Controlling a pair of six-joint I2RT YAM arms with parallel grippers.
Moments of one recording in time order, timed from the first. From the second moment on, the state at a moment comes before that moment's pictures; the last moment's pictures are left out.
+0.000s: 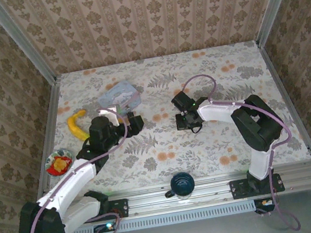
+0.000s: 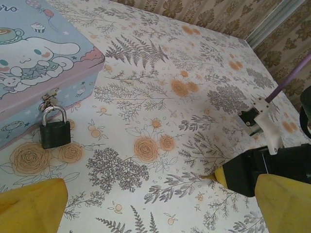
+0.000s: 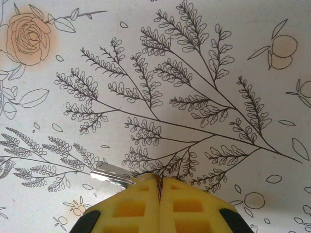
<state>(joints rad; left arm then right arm) -0.50 1.02 0.53 0.08 0.17 -0.46 0.57 1.81 1.08 -0.46 0.02 0.60</state>
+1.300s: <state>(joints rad) -0.68 1.56 0.59 0.55 0.35 -0.86 0.57 1.54 0.93 -0.29 -0.12 0.72</state>
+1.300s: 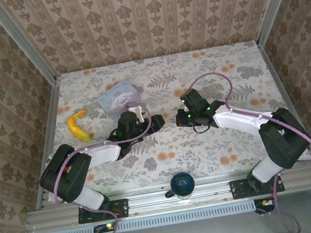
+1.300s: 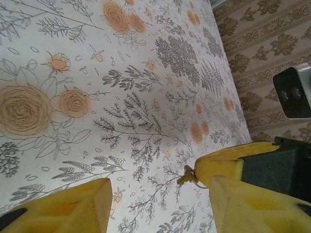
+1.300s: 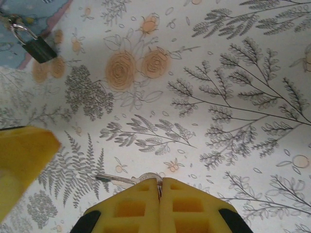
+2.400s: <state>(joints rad) -0.69 1.79 0.62 0.90 0.45 -1.10 0.57 1.54 0.92 -0.21 -0.16 0.74</state>
